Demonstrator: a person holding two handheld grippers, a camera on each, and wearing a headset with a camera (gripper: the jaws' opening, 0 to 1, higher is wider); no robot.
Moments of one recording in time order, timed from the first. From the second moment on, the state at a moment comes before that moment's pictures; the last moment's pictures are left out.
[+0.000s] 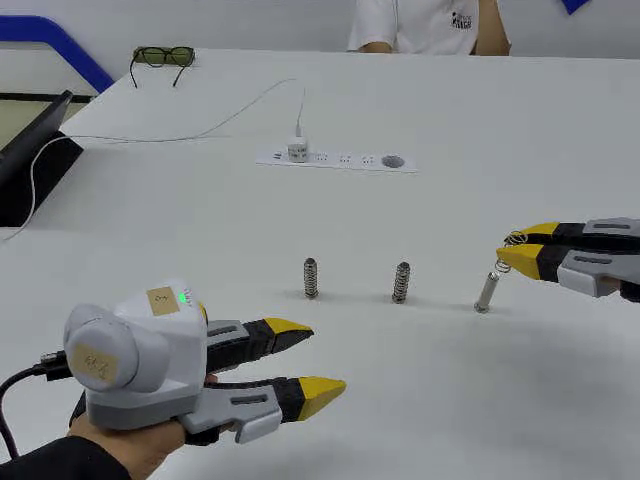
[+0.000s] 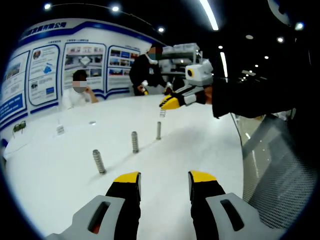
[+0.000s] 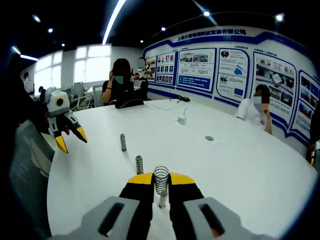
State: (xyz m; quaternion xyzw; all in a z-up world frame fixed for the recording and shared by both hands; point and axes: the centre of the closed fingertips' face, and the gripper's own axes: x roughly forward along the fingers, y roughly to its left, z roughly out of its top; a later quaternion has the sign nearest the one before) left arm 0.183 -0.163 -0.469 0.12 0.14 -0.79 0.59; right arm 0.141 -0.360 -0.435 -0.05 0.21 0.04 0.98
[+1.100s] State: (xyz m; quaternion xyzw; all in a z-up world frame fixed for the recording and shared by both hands) left arm 0.186 -0.160 -0.472 0.12 0.14 -0.78 0.59; right arm 0.145 -0.368 -0.465 -0.01 0.21 0.03 0.98
